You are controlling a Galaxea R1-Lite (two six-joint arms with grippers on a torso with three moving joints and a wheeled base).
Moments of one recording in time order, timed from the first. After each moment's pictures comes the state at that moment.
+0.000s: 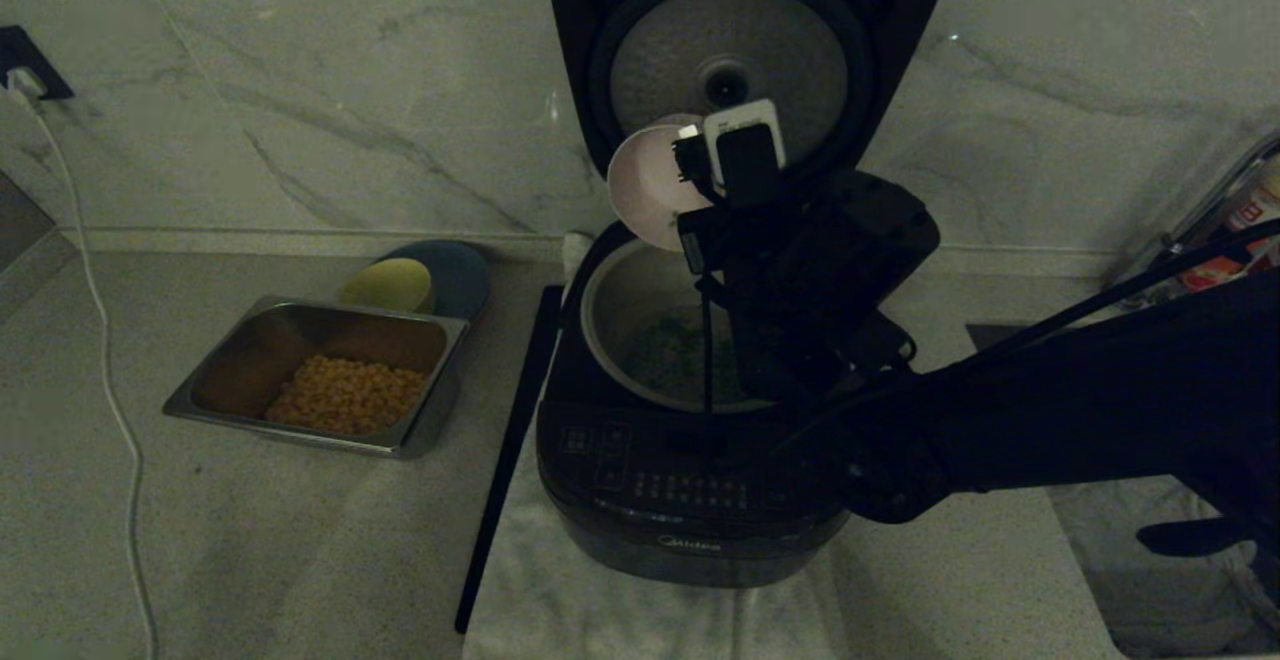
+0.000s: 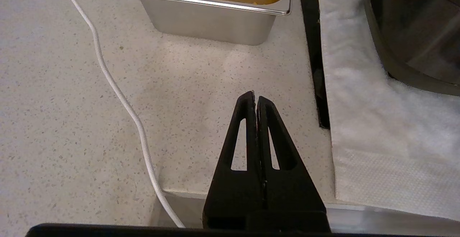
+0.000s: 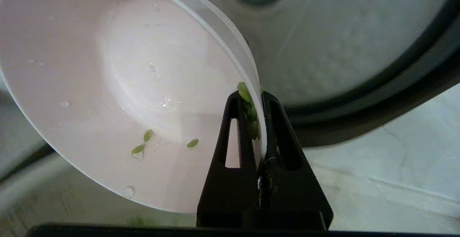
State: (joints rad) left arm -0.02 0.00 -0.01 0.03 0.00 0.00; right arm 0.80 2.13 -1.41 -1.22 -0.71 -0.56
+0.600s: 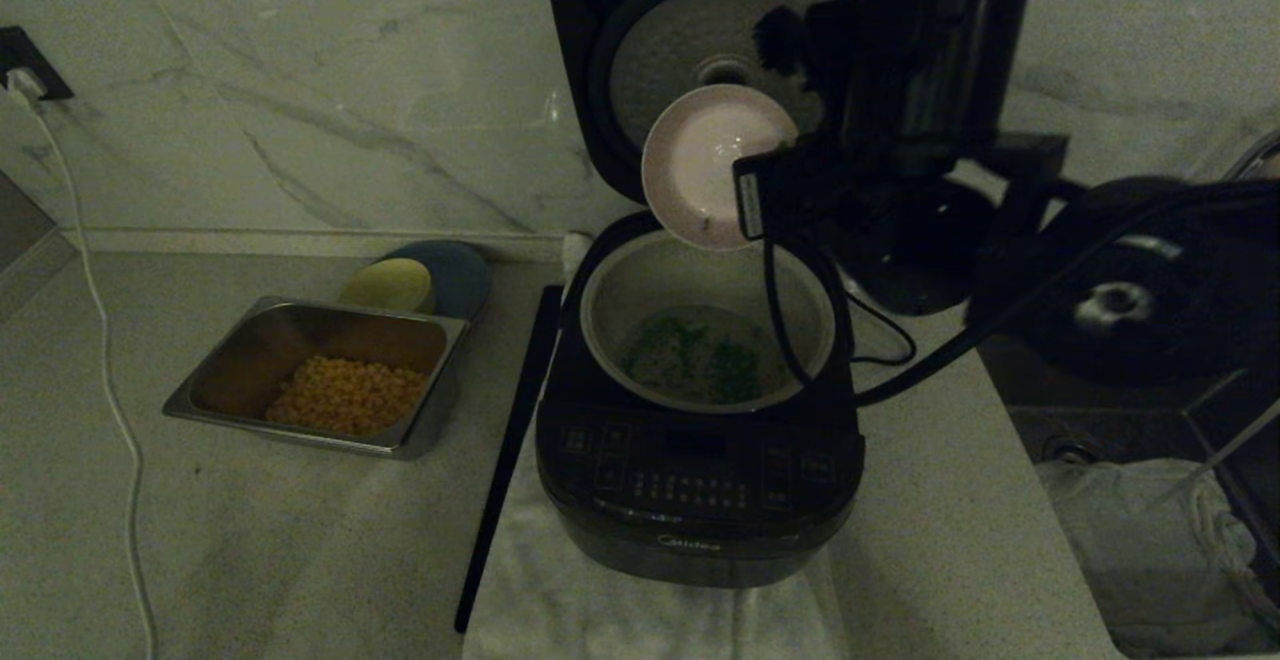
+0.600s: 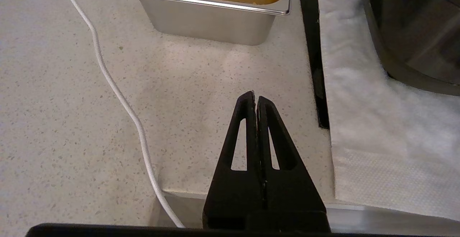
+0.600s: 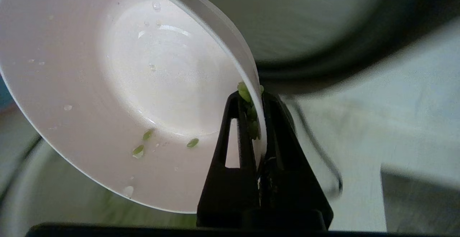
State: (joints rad) left arm -0.02 0.00 -0.01 0.03 0.00 0.00; right arm 0.79 1.86 -1.61 -0.24 -0.71 -0.10
